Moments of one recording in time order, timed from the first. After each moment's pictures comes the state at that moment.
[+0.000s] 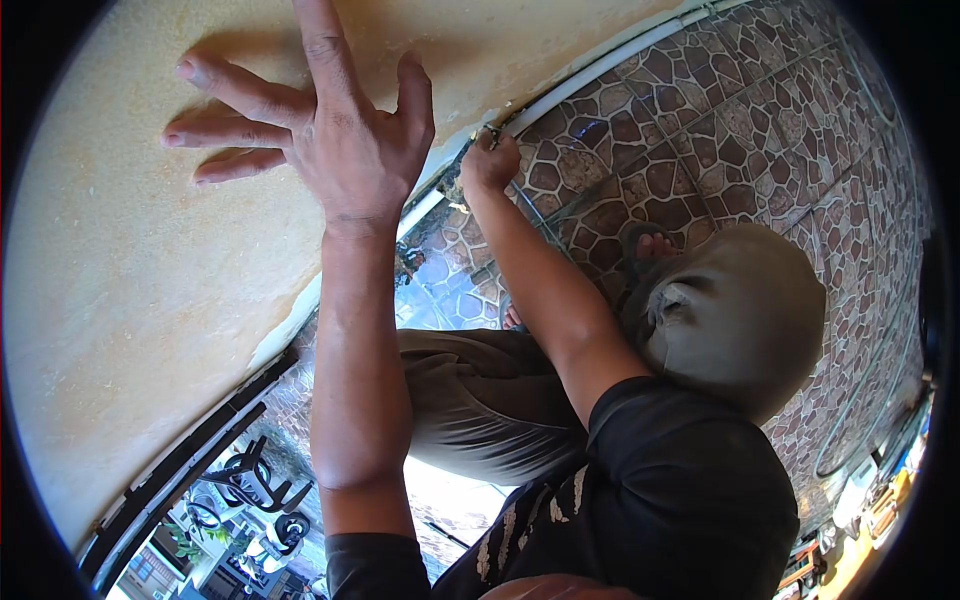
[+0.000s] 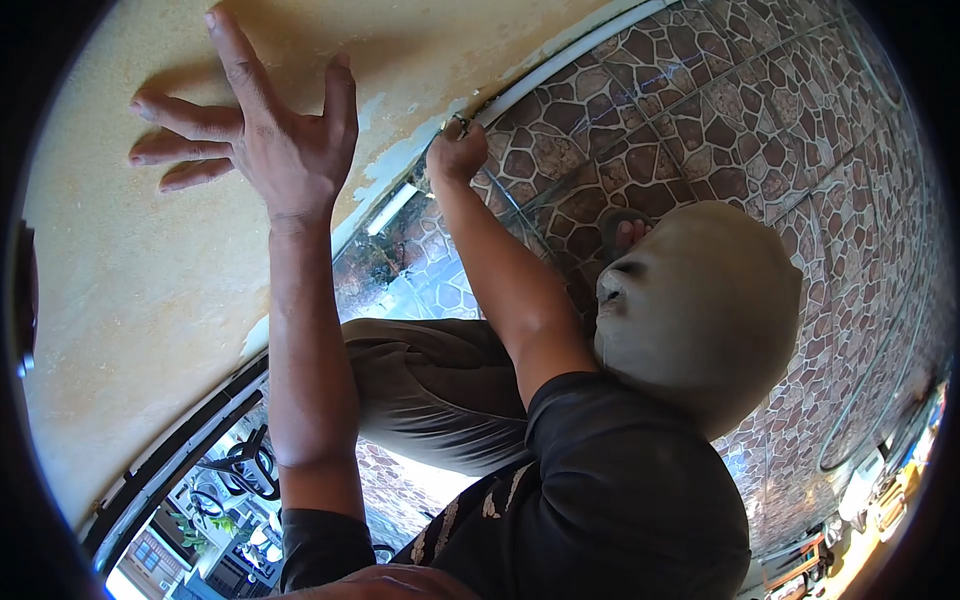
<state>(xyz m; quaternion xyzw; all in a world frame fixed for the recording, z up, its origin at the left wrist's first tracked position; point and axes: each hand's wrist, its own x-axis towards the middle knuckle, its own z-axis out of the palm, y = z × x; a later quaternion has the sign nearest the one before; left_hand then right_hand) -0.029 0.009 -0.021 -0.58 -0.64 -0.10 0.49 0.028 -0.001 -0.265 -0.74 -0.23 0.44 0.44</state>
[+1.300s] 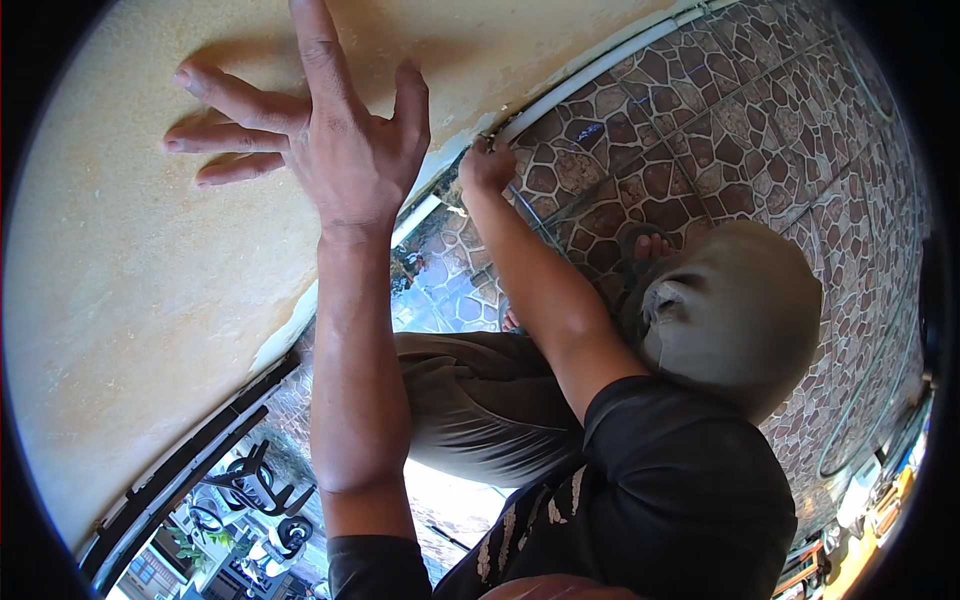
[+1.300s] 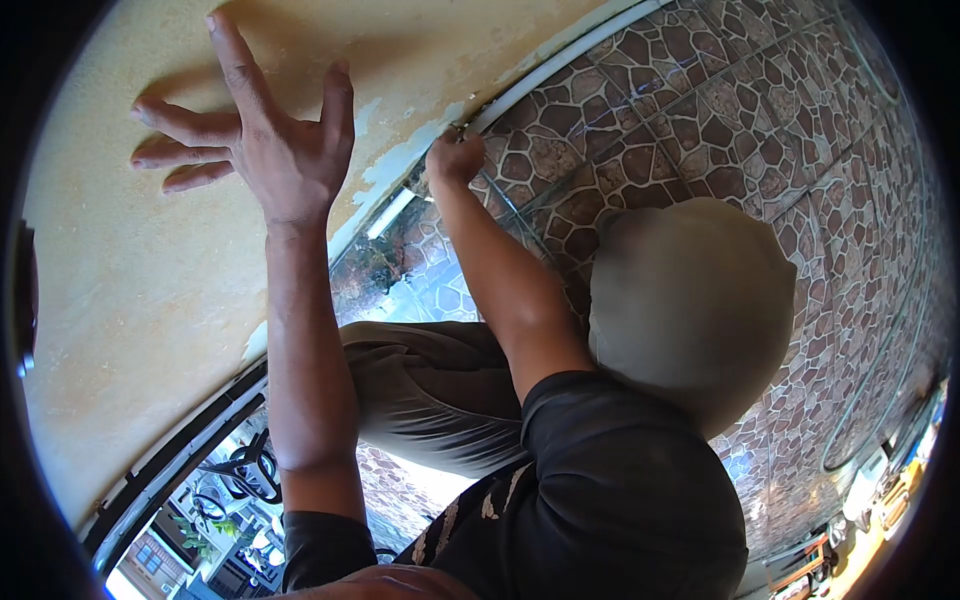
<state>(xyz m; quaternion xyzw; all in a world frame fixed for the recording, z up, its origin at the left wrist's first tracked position) -0.007 0.004 -0.010 -0.67 -0.63 -0.25 0.31 0.024 0.001 -0.264 -0.79 -0.20 0.43 0.39</state>
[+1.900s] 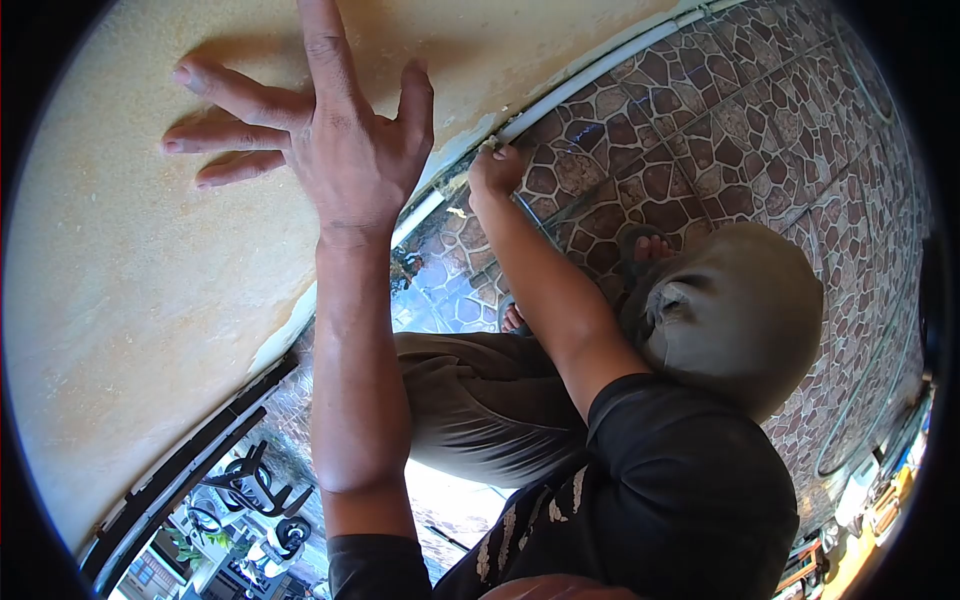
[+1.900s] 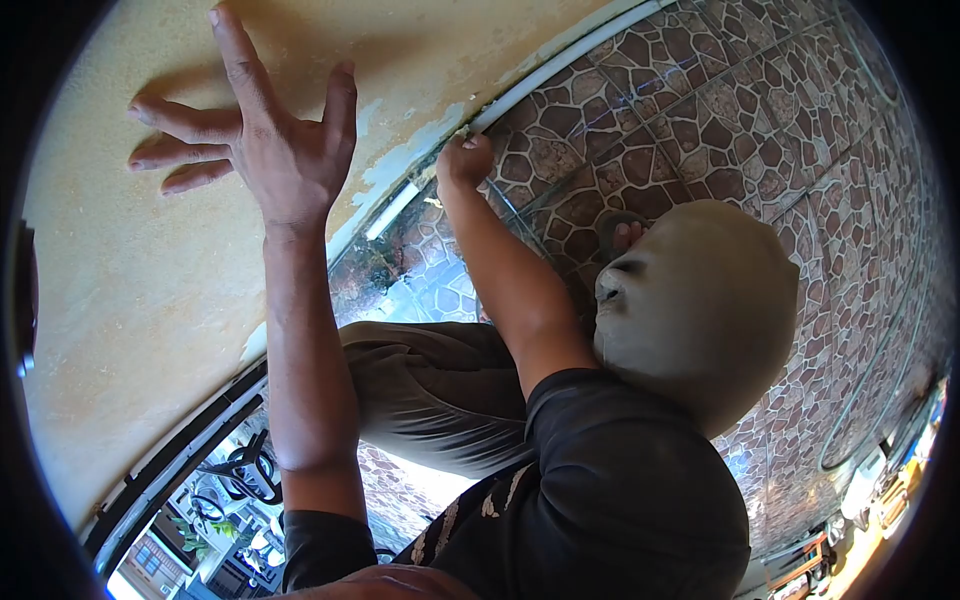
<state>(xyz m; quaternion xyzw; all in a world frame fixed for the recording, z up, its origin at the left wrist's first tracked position) 0.010 0.000 0.006 -0.68 -0.69 -0.19 0.18 0.031 -0.005 -0.291 -0.72 -0.11 0.50 0.47</state>
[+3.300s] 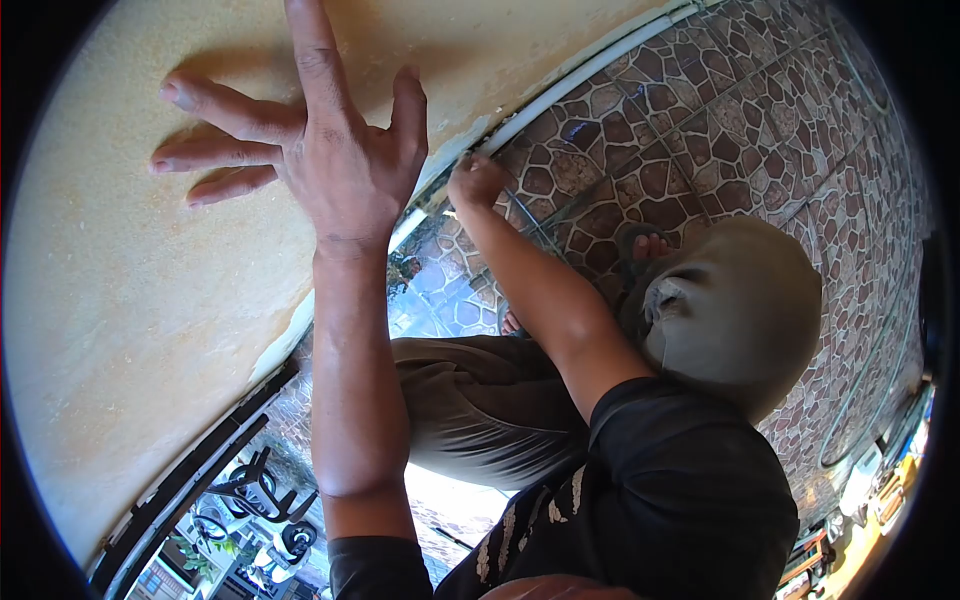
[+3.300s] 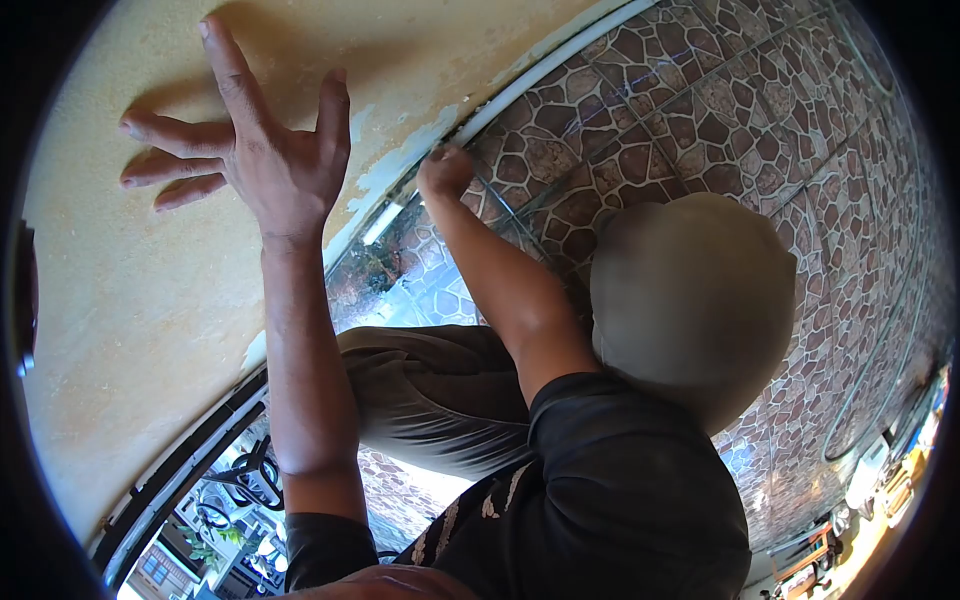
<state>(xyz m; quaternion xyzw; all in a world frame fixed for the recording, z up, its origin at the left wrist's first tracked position) -0.005 0.003 -0.010 -0.70 -0.64 -0.31 0.08 0.016 -0.016 -0.306 -0.76 -0.32 0.46 0.33</state>
